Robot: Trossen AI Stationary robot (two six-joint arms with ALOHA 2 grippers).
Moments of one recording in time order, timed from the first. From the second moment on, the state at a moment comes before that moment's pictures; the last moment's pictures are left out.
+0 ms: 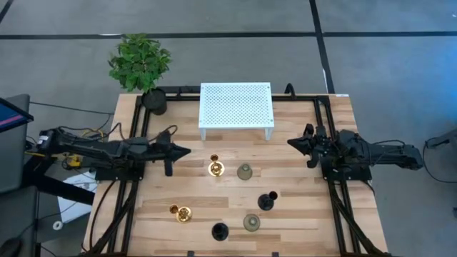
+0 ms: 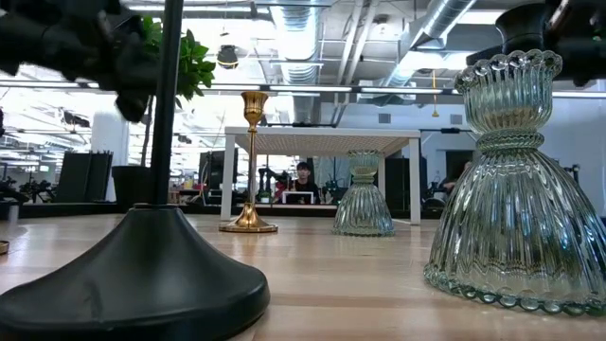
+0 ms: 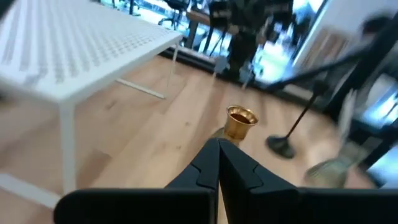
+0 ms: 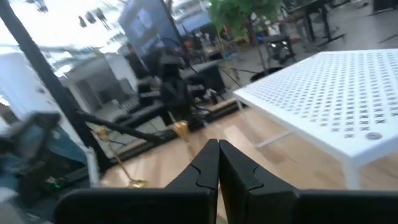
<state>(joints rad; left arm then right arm) -0.11 0.48 0.22 0.22 -0.25 -0.27 -0.04 0.18 0.15 0.04 0.12 0.38</state>
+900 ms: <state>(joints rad) -0.15 1.08 0.28 0.47 -0.13 -0.11 -0.04 0.59 0.54 -0.20 0.22 0.23</state>
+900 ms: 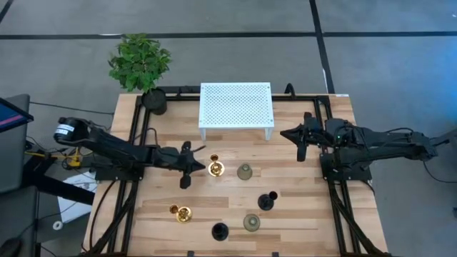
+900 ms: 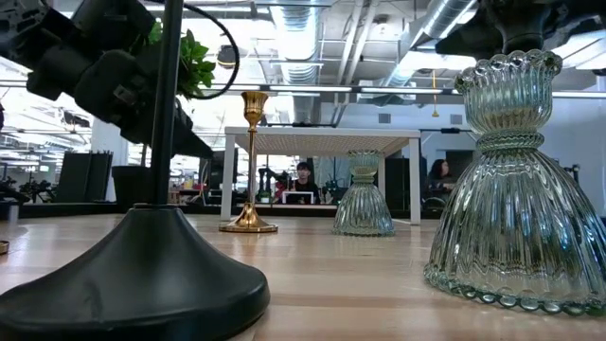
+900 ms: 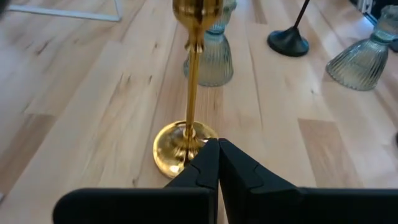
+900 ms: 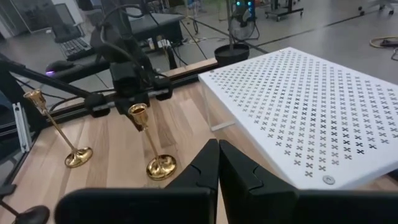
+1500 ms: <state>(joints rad) -0.12 1.25 0.28 0.72 -0.19 -0.13 -0.04 0.59 0.54 -0.20 0.22 0.23</state>
